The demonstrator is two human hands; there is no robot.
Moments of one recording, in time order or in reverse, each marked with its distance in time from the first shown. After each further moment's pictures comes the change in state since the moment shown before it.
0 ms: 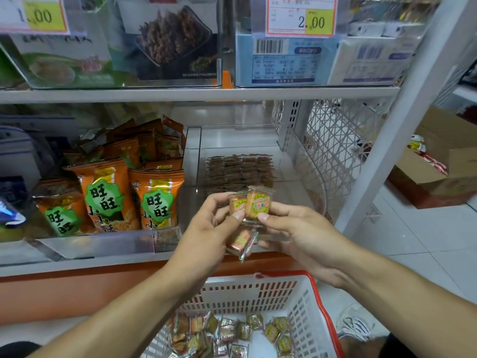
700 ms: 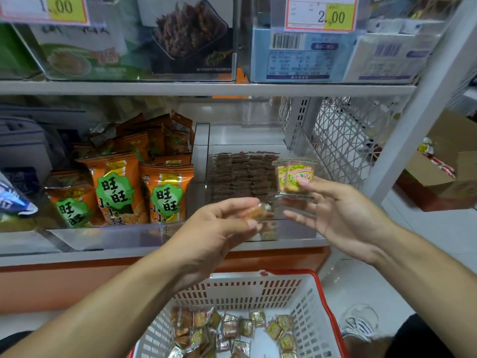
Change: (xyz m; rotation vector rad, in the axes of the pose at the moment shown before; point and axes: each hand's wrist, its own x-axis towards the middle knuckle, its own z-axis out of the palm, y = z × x) left_hand 0.006 0.008 -0.014 -0.261 -0.126 -0.238; right_hand -0.003 -0.034 -0.026 0.210 0.037 -0.066
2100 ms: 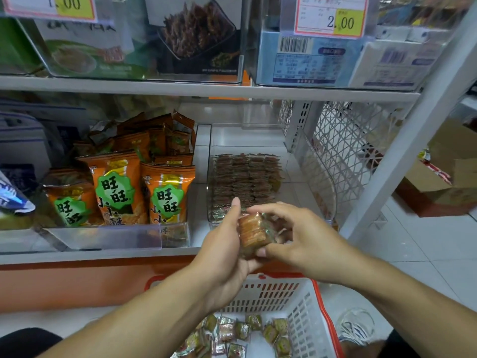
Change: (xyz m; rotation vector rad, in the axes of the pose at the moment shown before) left_hand -0.003 -0.017 0.037 -0.182 0.314 -0.119; right_hand -0.008 0.030 0.025 -1.120 -0.167 -0.334
